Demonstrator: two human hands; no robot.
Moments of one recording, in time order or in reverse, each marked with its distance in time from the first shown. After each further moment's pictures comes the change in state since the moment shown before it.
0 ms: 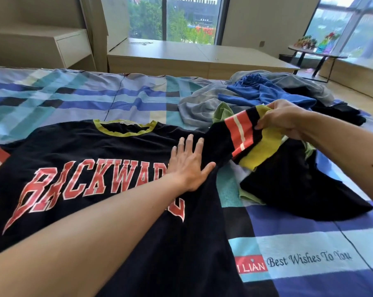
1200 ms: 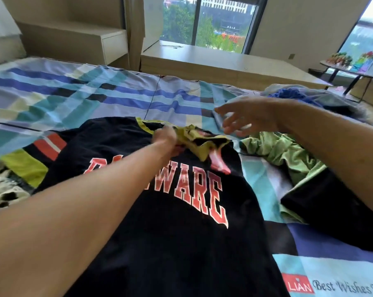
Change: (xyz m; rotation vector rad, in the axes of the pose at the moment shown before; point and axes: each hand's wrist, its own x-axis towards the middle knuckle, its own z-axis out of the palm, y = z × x) left_hand 0.004 -0.125 -0.086 -1.317 0.192 -0.820; right_hand -0.032 -0.135 0.117 -0.020 -0.487 -0.109
